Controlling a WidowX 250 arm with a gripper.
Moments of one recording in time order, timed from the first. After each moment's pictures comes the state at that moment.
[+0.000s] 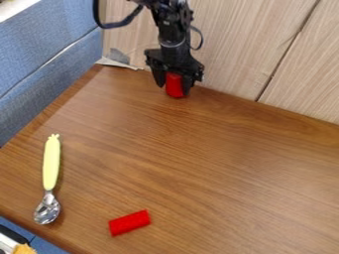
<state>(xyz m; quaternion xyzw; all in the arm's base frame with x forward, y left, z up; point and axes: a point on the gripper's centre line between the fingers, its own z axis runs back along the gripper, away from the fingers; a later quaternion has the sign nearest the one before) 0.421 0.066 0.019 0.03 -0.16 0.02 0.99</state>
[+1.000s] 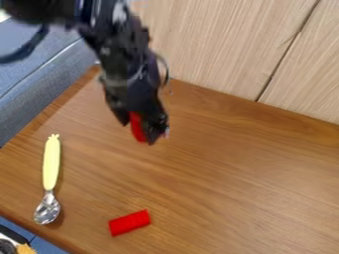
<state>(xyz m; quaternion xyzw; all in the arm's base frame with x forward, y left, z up) 0.257 0.026 0.068 0.04 -0.17 -0.12 0.98</state>
